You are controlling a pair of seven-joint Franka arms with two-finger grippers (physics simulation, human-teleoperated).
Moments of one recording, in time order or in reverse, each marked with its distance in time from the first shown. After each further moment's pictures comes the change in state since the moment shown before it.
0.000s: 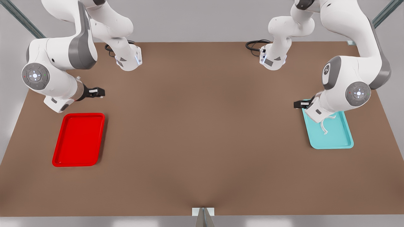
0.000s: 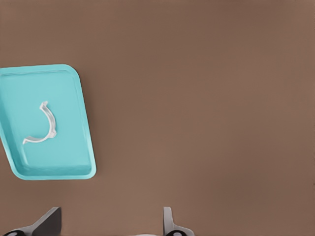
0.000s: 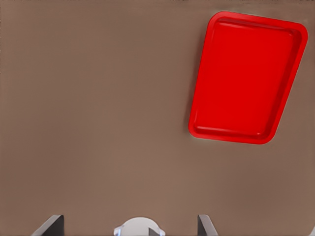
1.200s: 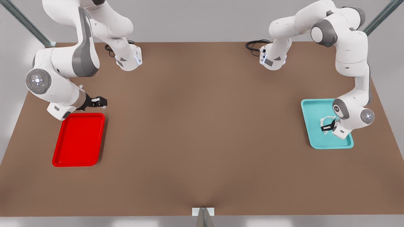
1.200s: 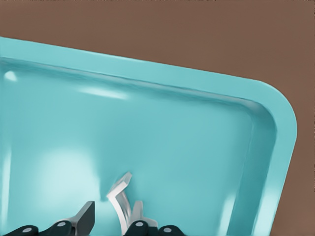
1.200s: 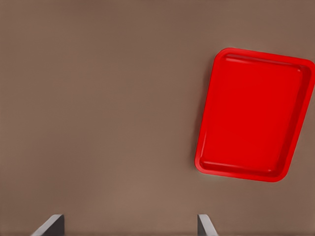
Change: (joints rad) left arm 0.260 0.357 0.288 -0.484 -0.099 1.016 0.332; right arm -0.016 -0.005 -0.003 -0.101 0.031 0.199 -0.028
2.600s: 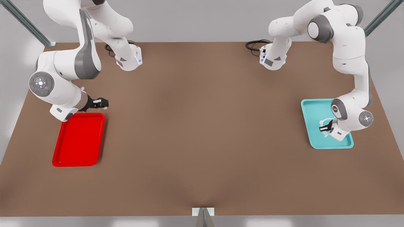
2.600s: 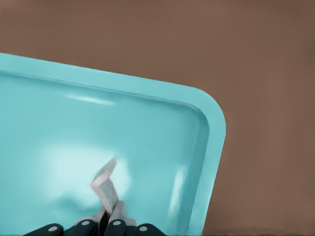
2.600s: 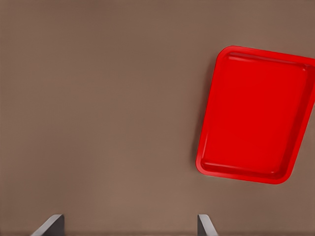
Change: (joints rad) left arm -0.102 -0.084 -0.001 0.020 0.002 -0.128 -0.085; right arm -0.001 -0.002 -0.001 -0.033 0.001 0.027 -0.006
